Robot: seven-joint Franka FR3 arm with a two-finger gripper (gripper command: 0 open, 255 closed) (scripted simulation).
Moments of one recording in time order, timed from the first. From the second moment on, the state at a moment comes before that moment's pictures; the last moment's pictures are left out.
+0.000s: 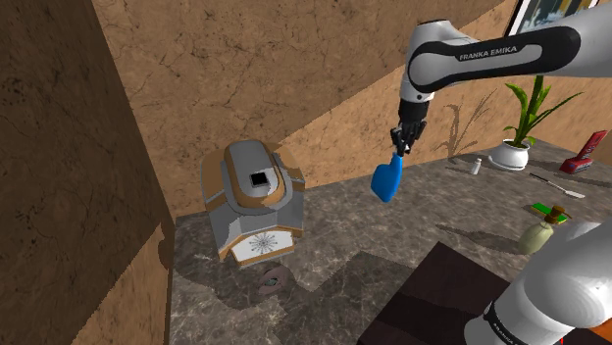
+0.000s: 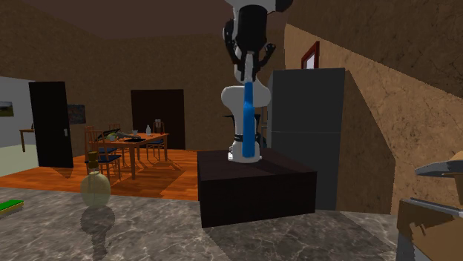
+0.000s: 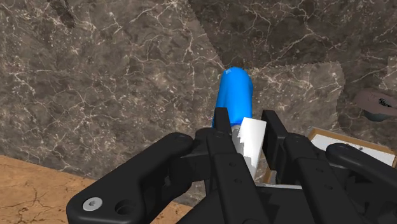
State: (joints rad) arm -0.14 -0.36 -0.09 -2.22 -0.10 1.83 -0.04
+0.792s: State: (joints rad) arm -0.26 -0.39 -0.29 -2.23 -0.19 1.84 -0.31
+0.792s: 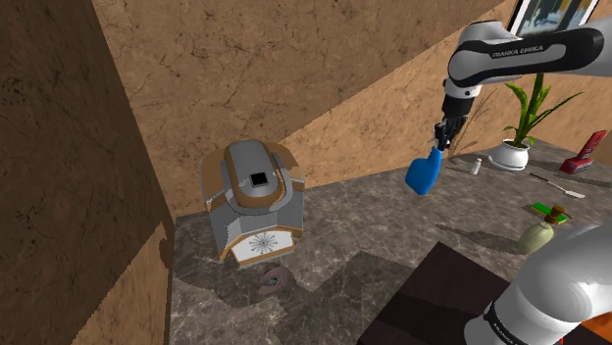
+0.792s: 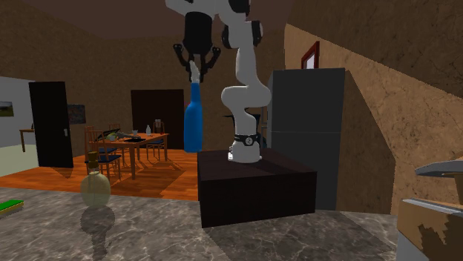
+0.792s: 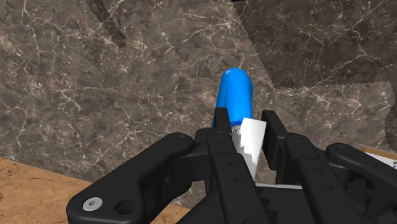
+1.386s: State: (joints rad) arm -0.33 -0.30 -0.46 -2.13 -0.21 1.86 -0.55
